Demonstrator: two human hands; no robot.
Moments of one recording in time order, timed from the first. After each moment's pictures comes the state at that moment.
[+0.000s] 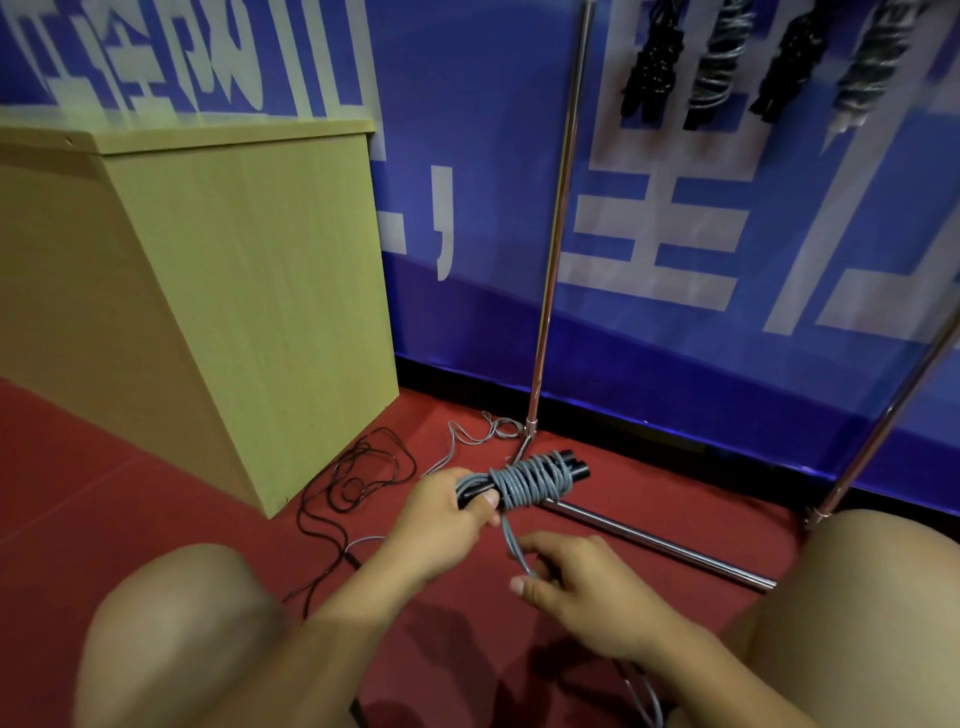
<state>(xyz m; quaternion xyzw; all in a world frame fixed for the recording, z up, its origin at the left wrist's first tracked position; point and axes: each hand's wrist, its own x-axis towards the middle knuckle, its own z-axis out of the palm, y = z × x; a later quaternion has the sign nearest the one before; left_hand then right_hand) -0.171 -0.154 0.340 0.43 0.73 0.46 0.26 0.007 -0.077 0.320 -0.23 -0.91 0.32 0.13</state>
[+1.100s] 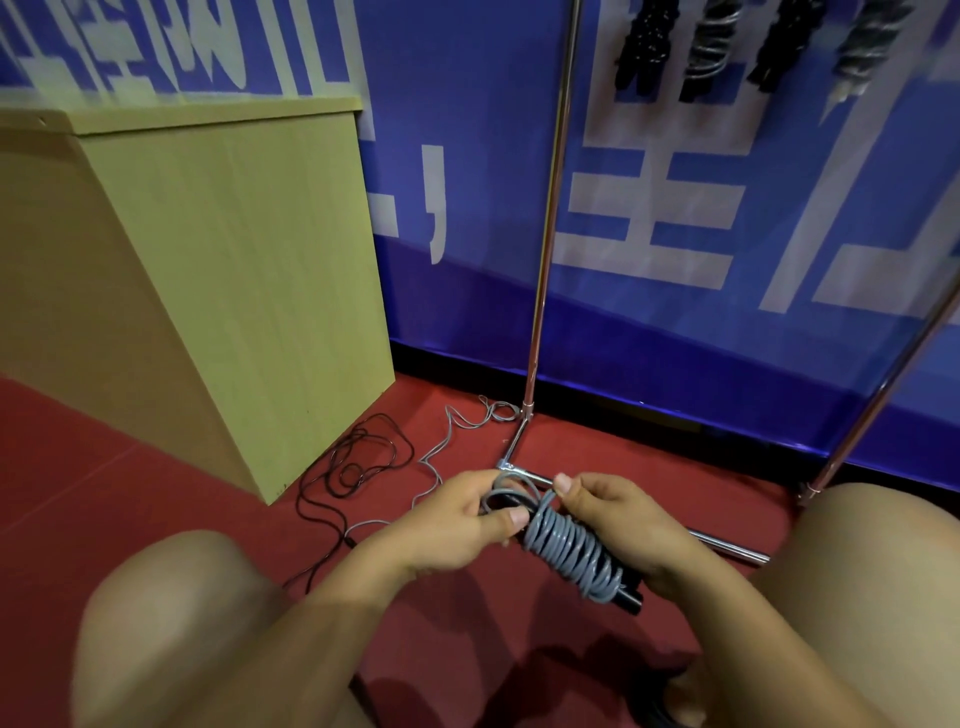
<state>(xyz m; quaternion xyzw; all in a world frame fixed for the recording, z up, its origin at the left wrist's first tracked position) -0.168 -0.157 0.337 0.57 0.57 0.42 0.41 0.014 -0.057 0.344 -0.36 -0.67 0.62 0.17</state>
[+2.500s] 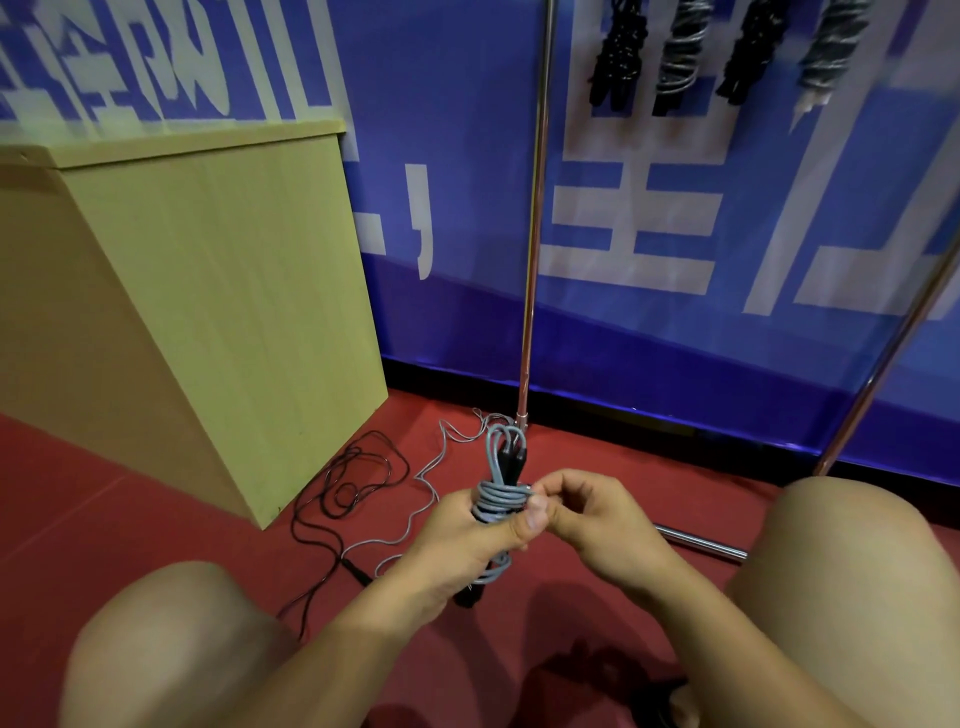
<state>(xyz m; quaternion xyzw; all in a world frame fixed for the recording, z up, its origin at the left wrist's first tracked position) -0.141 -0.159 0.343 0.41 0.57 0.53 0.47 0.002 -0.056 0.333 -0.25 -0.71 0.59 0.29</state>
